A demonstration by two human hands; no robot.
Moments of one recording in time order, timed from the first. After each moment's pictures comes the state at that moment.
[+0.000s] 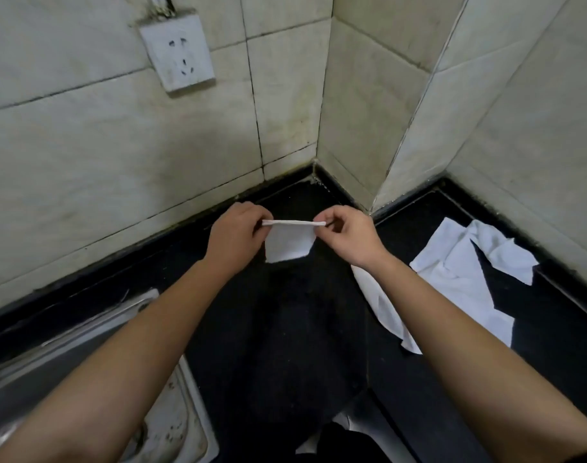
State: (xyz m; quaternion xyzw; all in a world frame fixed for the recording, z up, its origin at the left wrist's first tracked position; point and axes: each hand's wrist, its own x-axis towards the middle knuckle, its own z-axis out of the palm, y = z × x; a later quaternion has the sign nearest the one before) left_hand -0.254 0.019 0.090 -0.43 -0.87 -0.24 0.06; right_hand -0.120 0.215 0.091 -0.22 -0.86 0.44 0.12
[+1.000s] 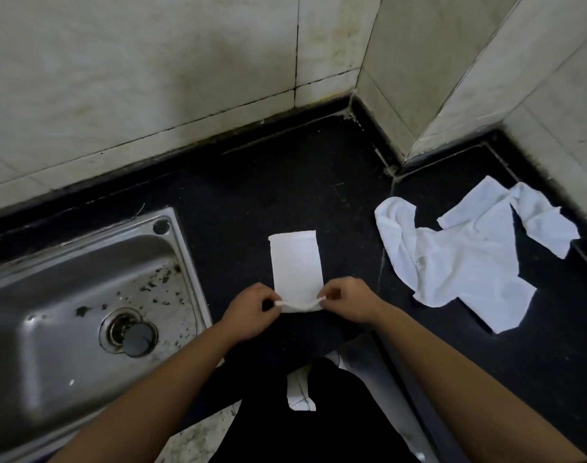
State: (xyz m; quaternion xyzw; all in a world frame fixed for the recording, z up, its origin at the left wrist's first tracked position) left_hand -0.091 -0.107 -0.069 -0.28 -0.86 -0.30 -0.32; right_hand 0.003 0.139 -0.058 -0.16 -0.86 0.41 -0.25
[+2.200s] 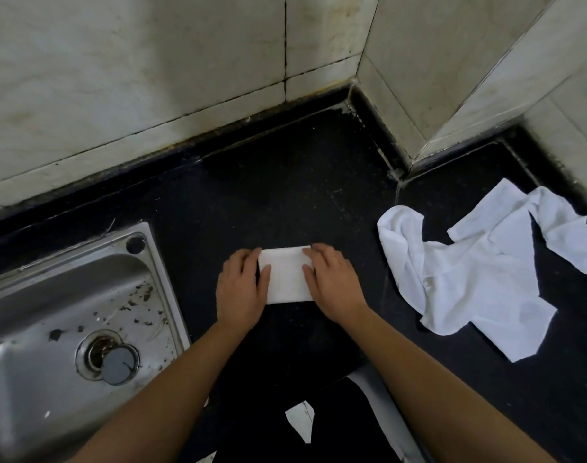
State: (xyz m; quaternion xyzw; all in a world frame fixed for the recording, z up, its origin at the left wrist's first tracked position) left_hand -0.144 -0.051 -0.096 -0.20 -0.95 -0.24 -0.07; right_hand -0.065 0.134 -0.093 -0.13 -0.97 0.21 0.00
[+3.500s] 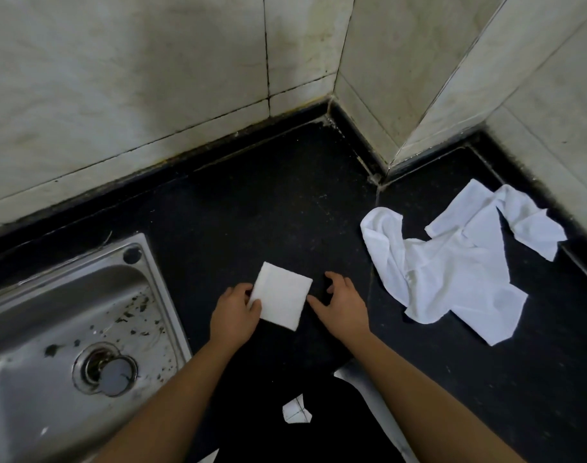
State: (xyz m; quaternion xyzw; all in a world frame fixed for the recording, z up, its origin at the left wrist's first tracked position) left_hand -0.121 -0.068 -0.082 -0.11 -0.92 -0.27 -0.26; right_hand -0.012 0.130 -0.078 -0.35 -0.87 0.34 -0.09
